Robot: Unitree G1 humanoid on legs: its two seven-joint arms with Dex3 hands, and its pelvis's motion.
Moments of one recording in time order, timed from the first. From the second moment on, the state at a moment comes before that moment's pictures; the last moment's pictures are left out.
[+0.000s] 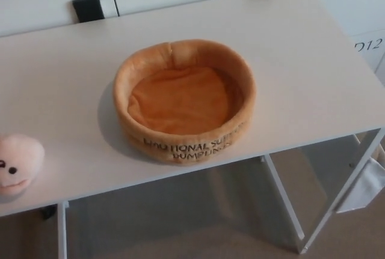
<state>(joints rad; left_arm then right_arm) 0.12 0.53 -0.02 1.27 0.16 -0.44 -0.01 0.22 -0.47 0.02 1.28 -0.24 -0.45 -0.21</state>
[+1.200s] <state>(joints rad) 0.32 0.59 0.00 0.92 0.15 -0.49 -0.12 0.23 -0.46 0.00 1.29 -0.23 -0.46 -0.22</state>
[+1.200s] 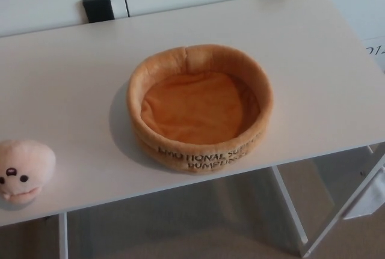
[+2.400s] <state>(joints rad) 0.43 1.08 0.64 -0.26 -0.07 -0.43 -0.21 0.25 -0.46 -0.01 1.29 -0.23 -0.45 -0.22</state>
